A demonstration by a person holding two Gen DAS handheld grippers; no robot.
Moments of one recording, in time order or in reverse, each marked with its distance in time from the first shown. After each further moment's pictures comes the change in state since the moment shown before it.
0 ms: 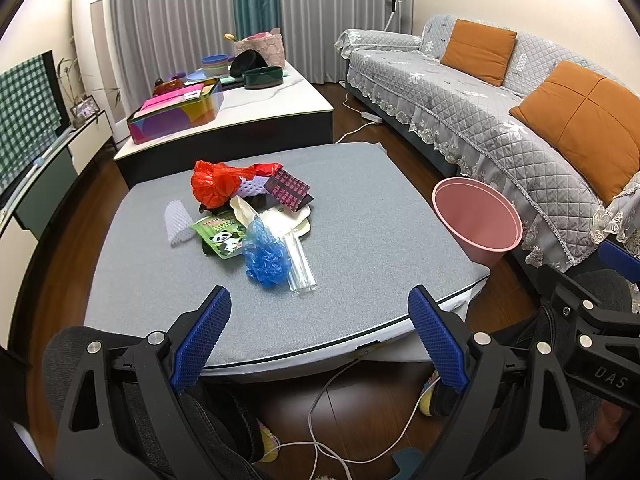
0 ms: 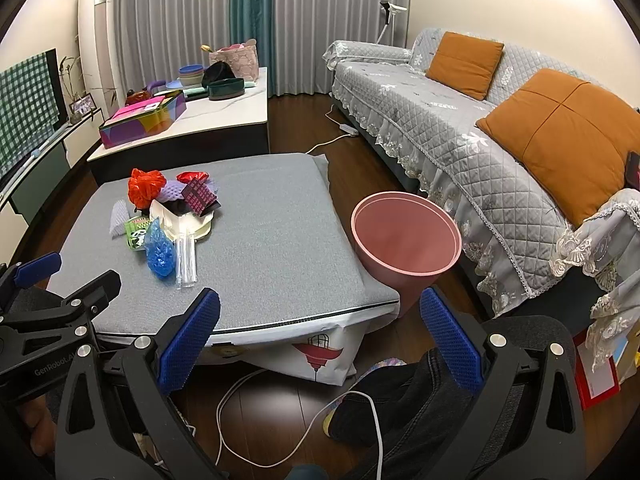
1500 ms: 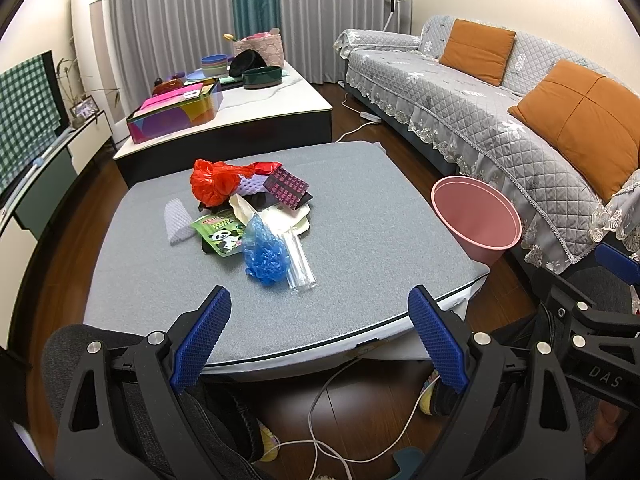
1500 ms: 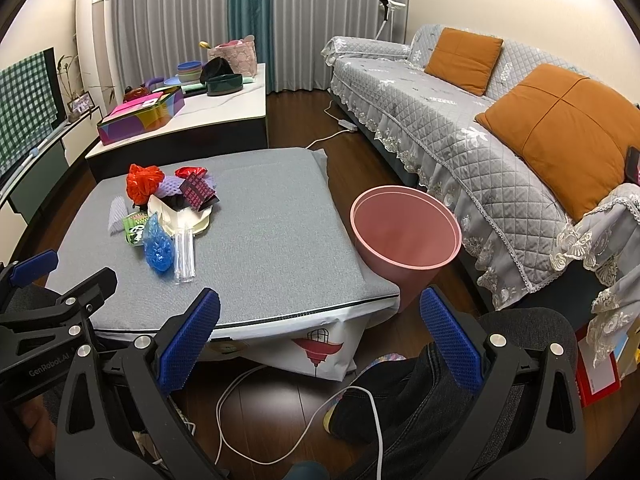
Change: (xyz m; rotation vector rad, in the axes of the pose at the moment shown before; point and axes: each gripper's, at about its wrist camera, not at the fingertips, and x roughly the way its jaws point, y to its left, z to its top) left arm -0.001 0.001 -0.001 -0.001 -0.001 0.002; right arm -0.001 0.001 -0.004 -0.001 0.005 0.000
